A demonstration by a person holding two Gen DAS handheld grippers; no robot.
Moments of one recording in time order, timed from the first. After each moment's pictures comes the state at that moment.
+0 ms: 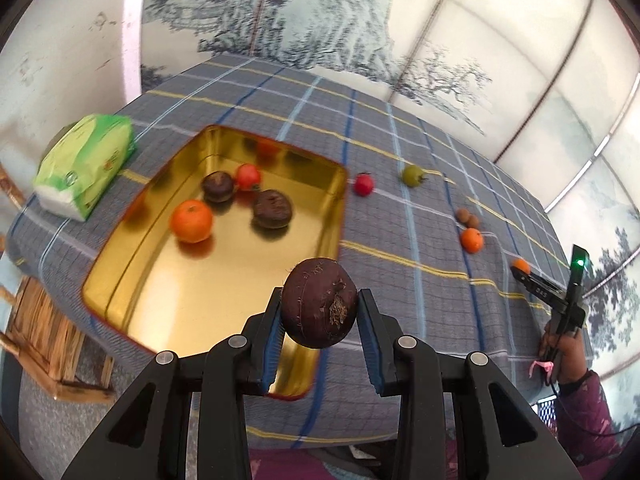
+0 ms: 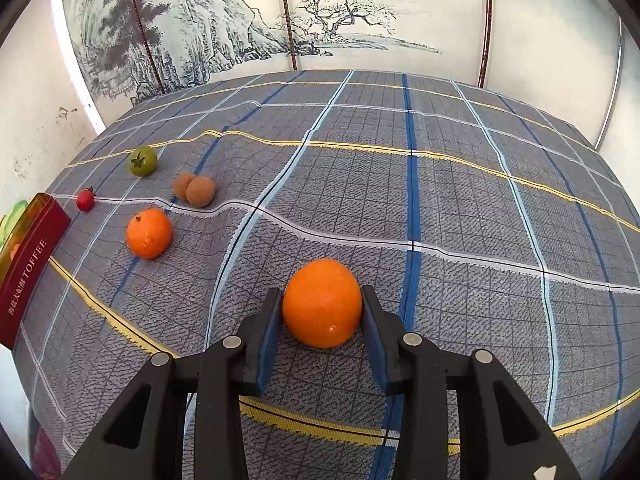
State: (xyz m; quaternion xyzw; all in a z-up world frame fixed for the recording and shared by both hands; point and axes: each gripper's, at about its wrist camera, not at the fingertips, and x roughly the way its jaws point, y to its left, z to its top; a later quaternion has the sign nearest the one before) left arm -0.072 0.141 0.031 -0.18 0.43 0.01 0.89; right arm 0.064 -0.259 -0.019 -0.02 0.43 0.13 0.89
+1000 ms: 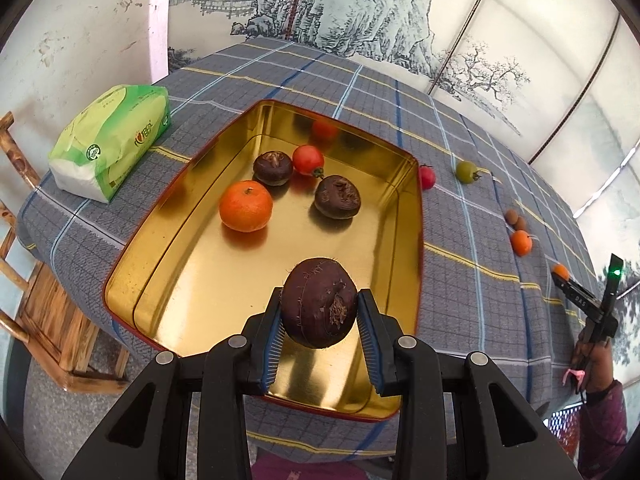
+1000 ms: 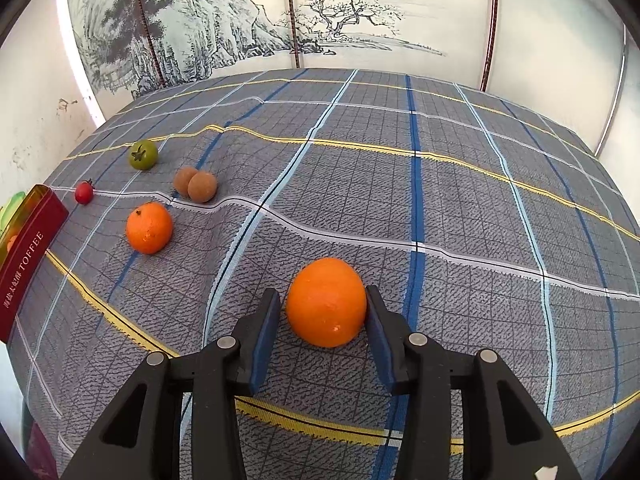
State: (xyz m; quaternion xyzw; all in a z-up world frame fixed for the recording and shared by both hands) left arm -0.060 0.176 -0.005 -0.18 0.45 0.05 0.88; right arm 0.063 -0.255 -0.020 -0.04 0.43 0.12 0.89
